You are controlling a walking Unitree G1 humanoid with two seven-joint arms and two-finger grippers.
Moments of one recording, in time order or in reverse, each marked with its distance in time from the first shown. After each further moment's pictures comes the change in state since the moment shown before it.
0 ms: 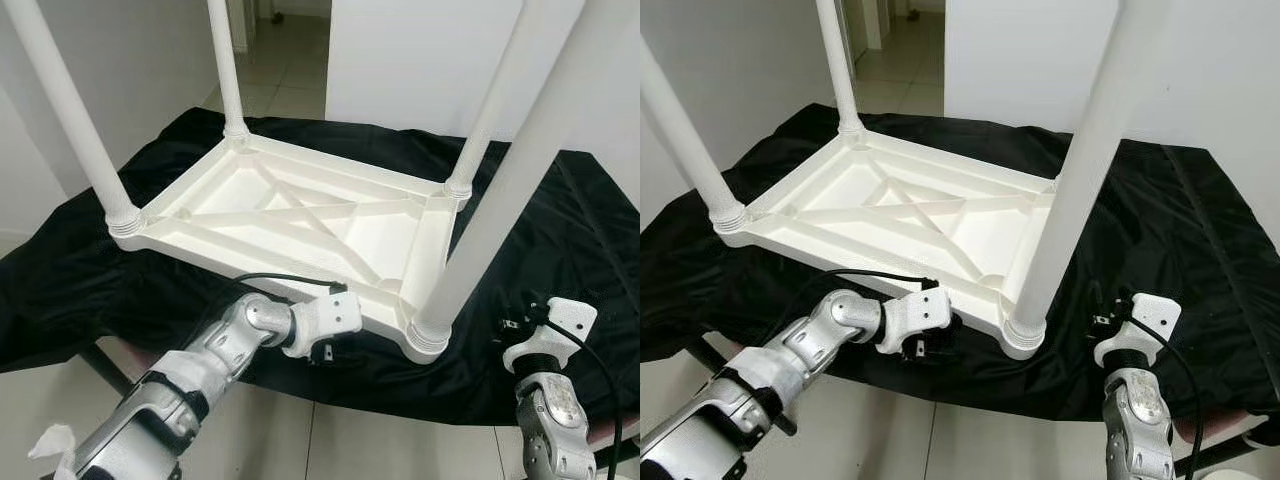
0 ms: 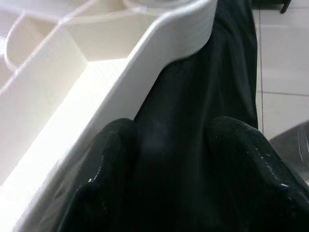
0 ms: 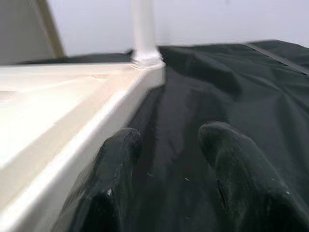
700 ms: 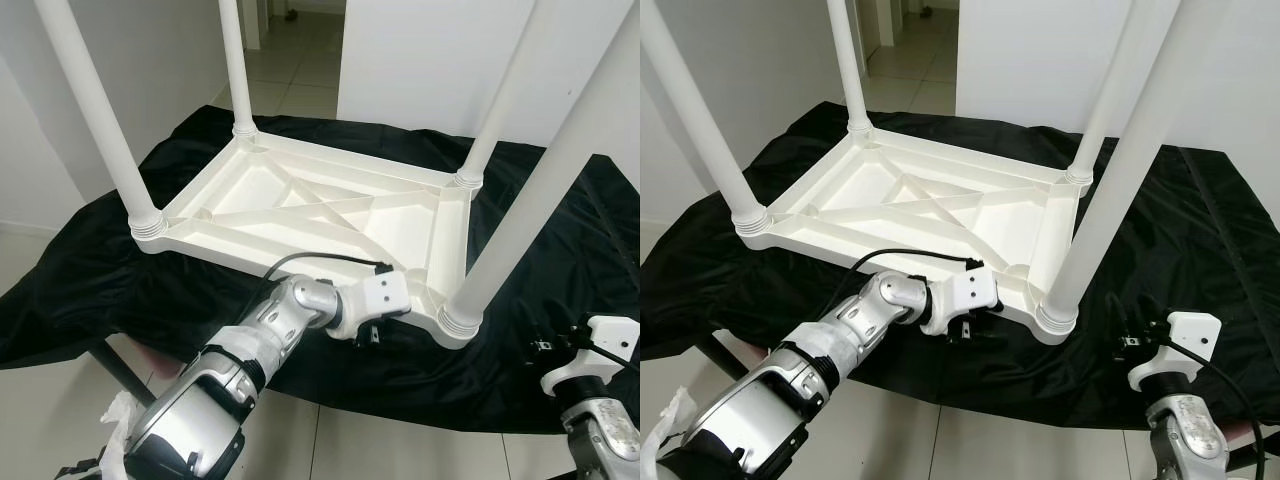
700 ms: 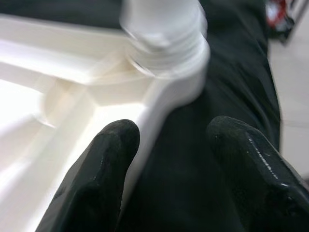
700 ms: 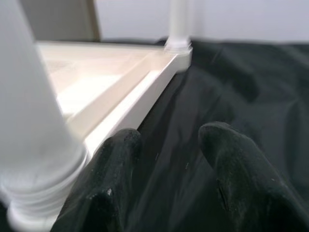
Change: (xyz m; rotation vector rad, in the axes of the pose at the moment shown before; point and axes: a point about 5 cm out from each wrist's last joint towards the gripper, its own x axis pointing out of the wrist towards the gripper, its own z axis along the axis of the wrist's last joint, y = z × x) left arm 0.026 0.026 0.041 -0.010 -0.106 0.037; right arm -0.030 -0.028 0.021 -0.079 0.088 0.181
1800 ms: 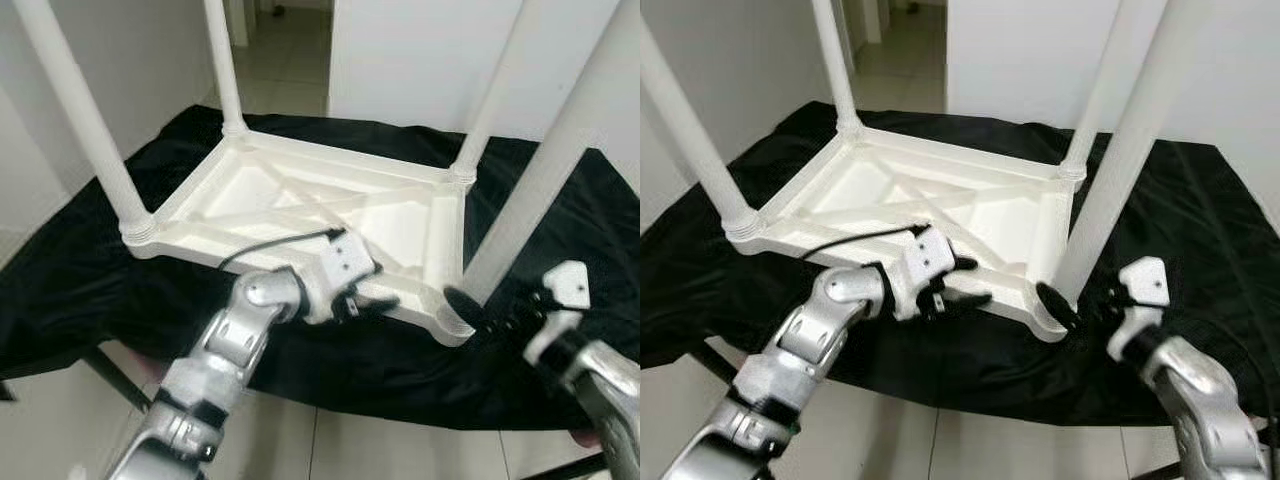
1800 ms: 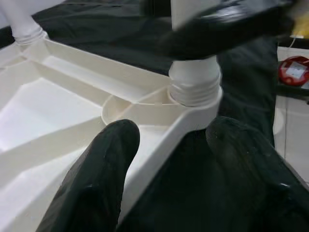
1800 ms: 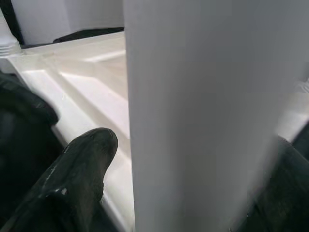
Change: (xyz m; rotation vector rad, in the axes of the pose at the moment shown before) left arm -0.056 -0.018 0.016 -0.092 -0.132 0.212; right arm 0.052 0.046 0.038 -0.099 0.022 0.530
